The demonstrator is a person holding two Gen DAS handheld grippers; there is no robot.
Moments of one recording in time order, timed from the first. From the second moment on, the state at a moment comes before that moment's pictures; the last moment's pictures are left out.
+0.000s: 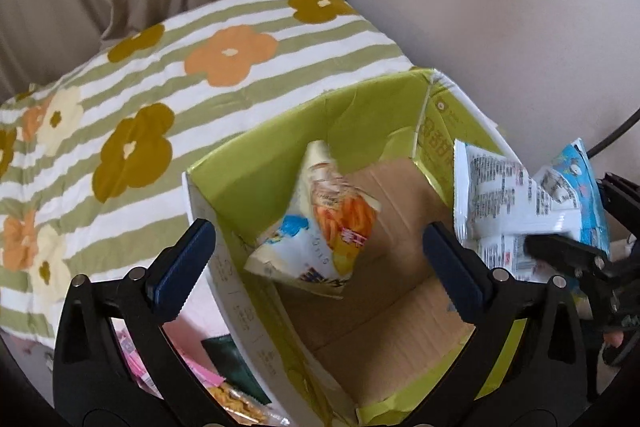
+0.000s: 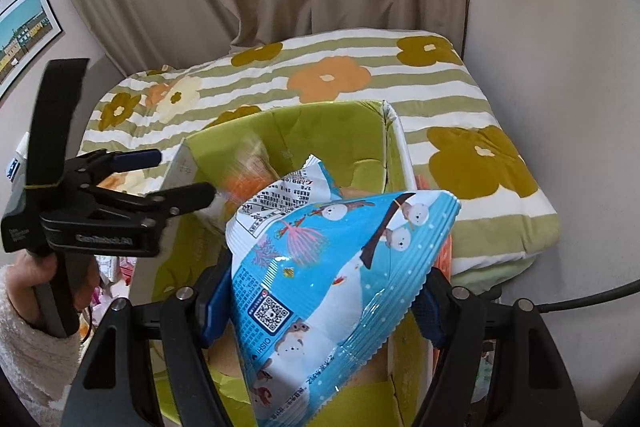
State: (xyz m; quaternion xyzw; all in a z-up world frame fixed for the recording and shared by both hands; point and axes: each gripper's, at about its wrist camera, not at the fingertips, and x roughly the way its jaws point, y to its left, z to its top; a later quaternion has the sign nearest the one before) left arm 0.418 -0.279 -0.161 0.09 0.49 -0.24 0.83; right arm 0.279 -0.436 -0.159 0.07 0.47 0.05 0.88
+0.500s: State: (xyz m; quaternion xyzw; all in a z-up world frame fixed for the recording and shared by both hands) left arm 0.388 -0.234 -0.146 0.08 0.47 -0.21 0.85; right arm 0.324 -0.429 -0.155 0.07 0.45 0.04 0.89
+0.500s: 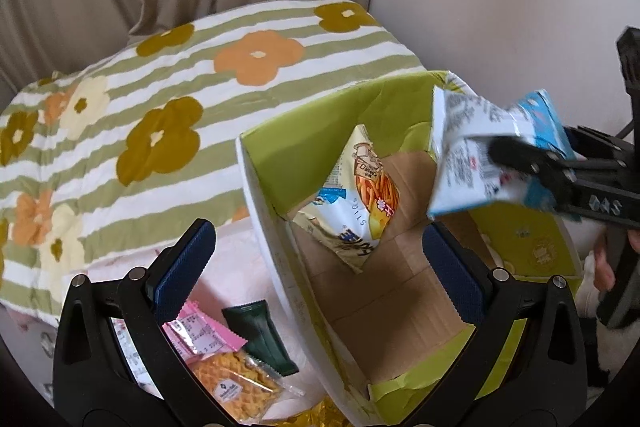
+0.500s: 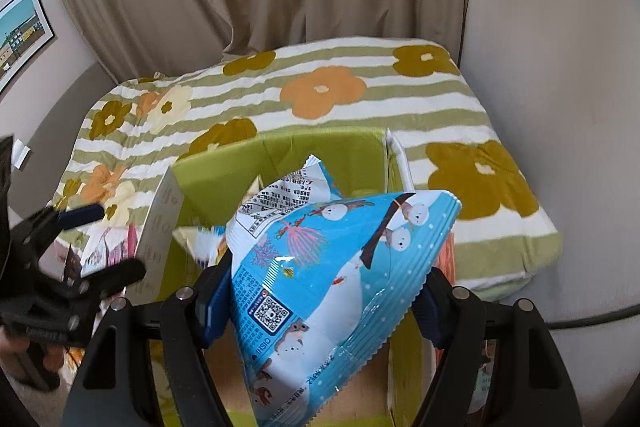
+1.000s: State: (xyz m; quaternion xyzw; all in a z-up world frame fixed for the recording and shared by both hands) left arm 0.367 -0.221 -0.134 0.06 0.47 -0.18 0.86; right arm 0.310 -0.439 -0.152 0.08 0.44 0.01 0.90
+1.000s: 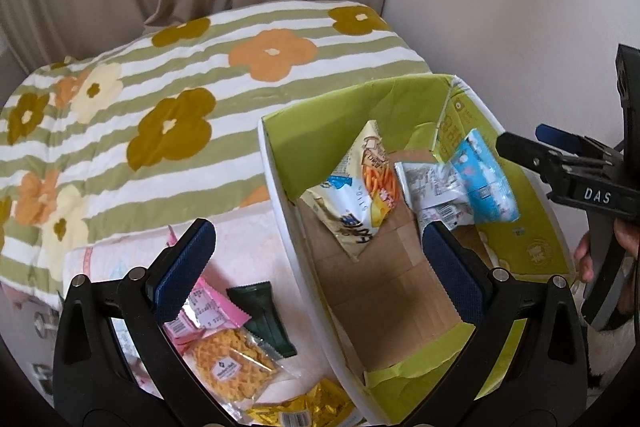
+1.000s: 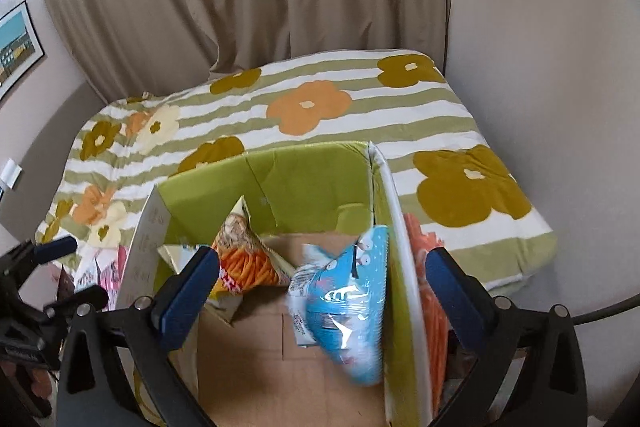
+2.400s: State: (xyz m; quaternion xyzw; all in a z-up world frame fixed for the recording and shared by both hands) left arm 0.137 0.057 -0.081 0.01 0.44 -0.06 0.90; right arm 0.147 -0.217 -0.105 0.05 0.42 0.19 0.89
